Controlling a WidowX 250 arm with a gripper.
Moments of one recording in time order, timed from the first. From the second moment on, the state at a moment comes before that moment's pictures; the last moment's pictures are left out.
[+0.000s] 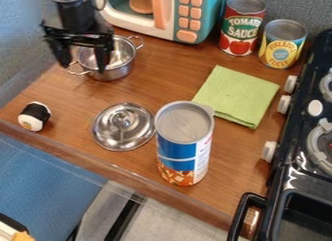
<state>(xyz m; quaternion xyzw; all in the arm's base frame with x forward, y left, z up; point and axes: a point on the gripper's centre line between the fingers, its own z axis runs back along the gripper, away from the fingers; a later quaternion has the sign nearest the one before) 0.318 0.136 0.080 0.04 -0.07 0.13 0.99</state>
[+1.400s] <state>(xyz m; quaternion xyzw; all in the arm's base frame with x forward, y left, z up) 0.358 0.106 0.050 0.05 -0.04 0.09 0.99</state>
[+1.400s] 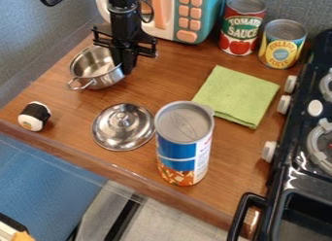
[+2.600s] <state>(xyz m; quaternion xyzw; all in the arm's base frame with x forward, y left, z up) 0.397 -0.110 0.075 0.00 -0.09 0.01 1.00</state>
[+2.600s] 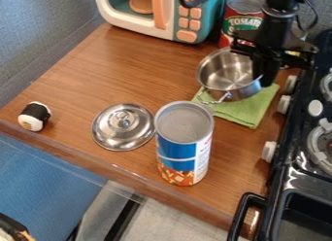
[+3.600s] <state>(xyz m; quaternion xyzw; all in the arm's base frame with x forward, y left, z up) 0.397 -0.118 0.066 -0.01 -0.08 -0.01 1.00</state>
